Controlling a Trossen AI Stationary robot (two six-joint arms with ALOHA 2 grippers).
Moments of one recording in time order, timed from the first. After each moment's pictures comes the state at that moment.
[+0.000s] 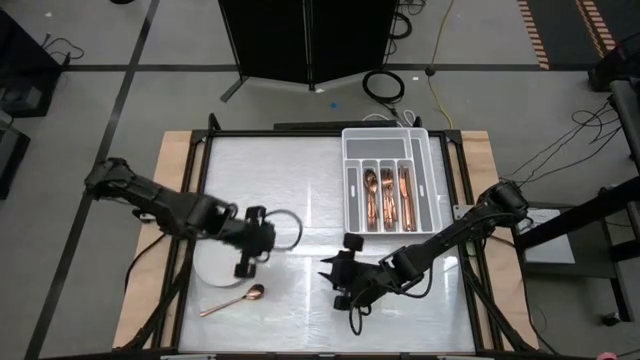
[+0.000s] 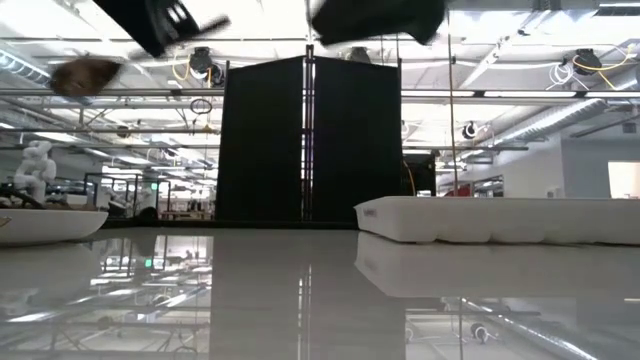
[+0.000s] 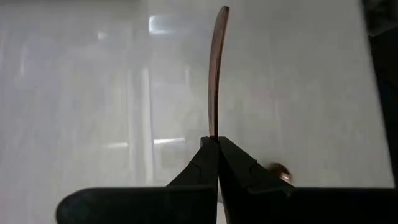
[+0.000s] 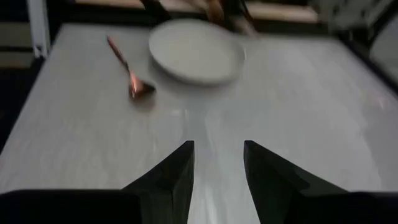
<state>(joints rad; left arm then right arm) -0.38 1.31 1.14 -0.88 -0.06 -0.25 0.52 1.78 1.25 -0.15 0.65 0.36</state>
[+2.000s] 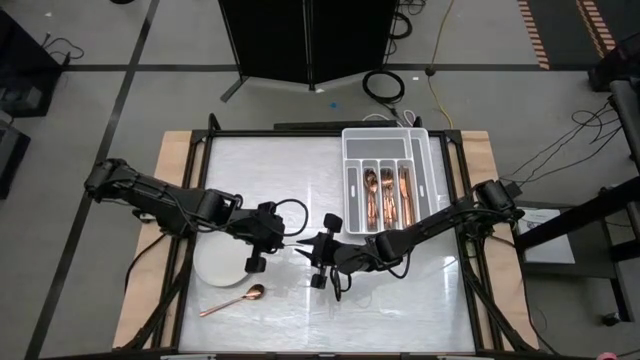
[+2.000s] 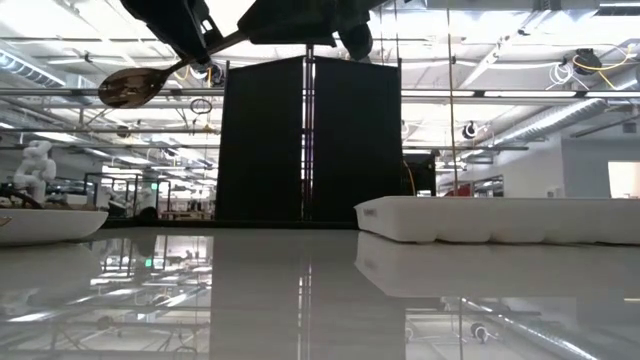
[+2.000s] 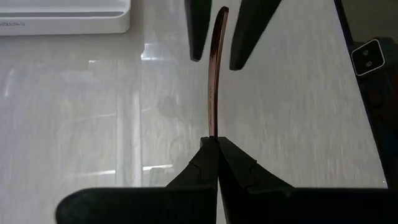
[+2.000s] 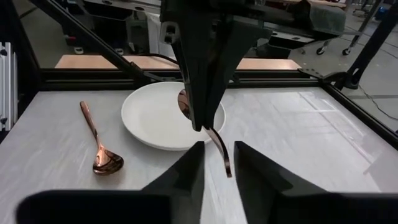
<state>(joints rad) -0.26 1.32 1.09 -0.69 0.01 -0.18 0.35 1.86 1.25 0.24 0.57 0.14</state>
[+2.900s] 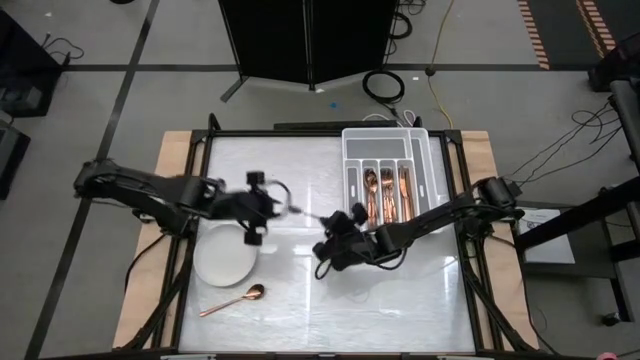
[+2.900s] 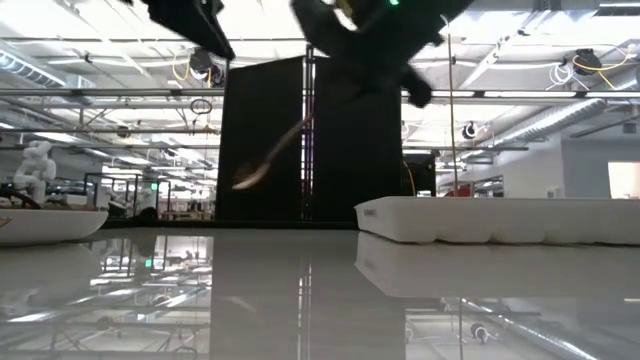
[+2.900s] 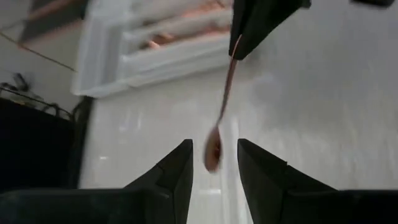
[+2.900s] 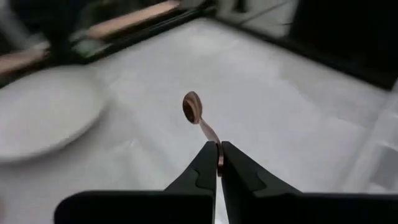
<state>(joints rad) -0.21 1.20 1.09 -0.73 -0.36 0.13 0.31 1.83 1.25 -0.17 0.84 0.74</state>
